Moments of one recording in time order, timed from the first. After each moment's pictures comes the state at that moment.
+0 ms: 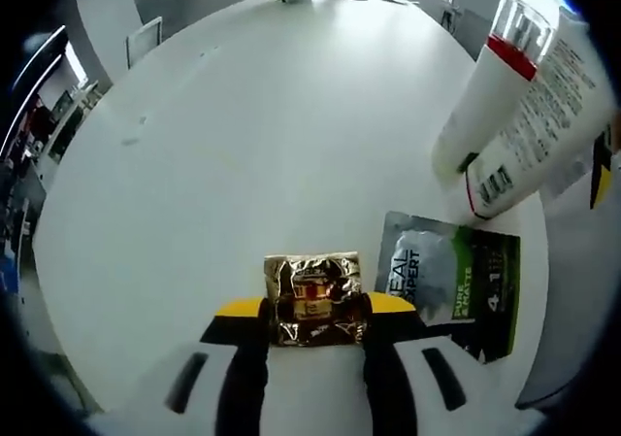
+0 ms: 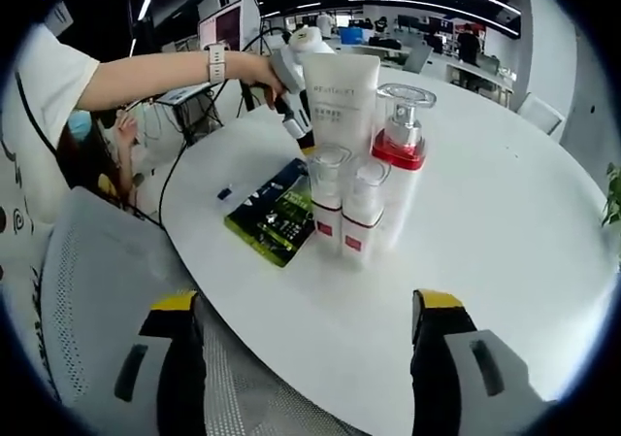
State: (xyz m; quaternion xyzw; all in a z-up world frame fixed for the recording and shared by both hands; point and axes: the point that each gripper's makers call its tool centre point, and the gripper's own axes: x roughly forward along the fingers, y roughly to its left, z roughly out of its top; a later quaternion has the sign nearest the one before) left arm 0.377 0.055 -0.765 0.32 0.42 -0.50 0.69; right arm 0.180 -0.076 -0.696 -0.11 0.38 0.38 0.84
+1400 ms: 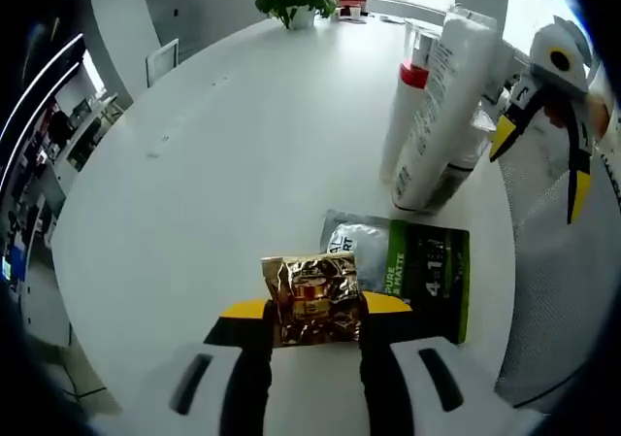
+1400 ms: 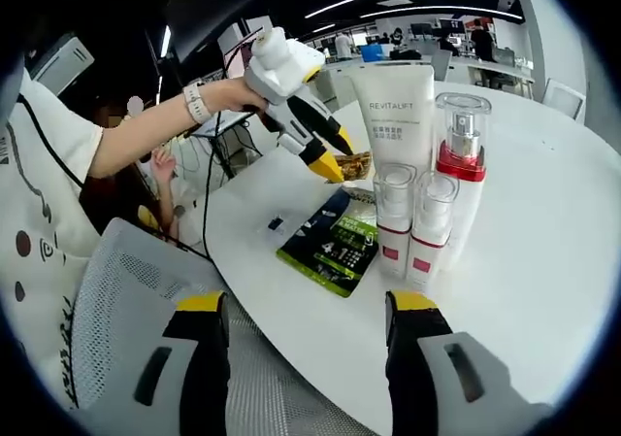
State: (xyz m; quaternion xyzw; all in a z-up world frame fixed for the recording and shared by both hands) left arm 0.317 0.076 -0.716 0.30 0.38 -0.48 0.73; right arm 0.164 -0.028 -0.685 -0.02 0.35 0.45 0.82
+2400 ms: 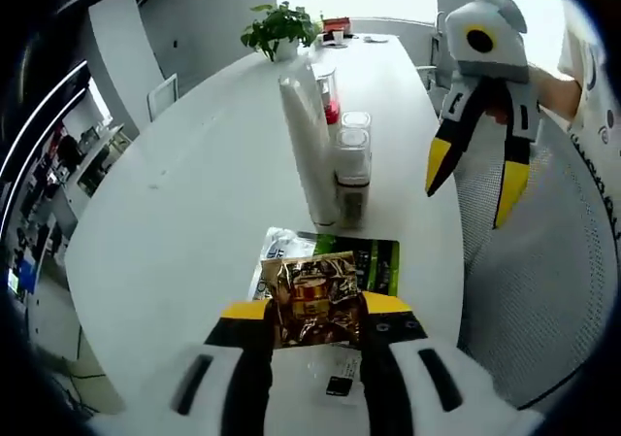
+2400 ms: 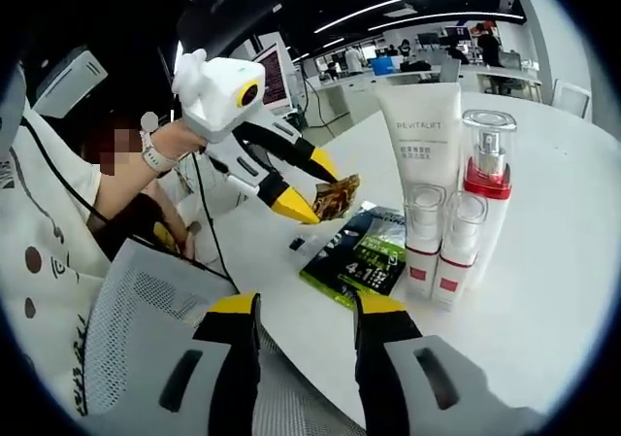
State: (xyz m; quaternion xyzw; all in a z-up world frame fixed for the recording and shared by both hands) left arm 0.245 0.061 -0.680 0.31 0.31 -0.49 0.75; right arm 0.162 -0.005 -0.671 0.01 0.31 0.48 0.82
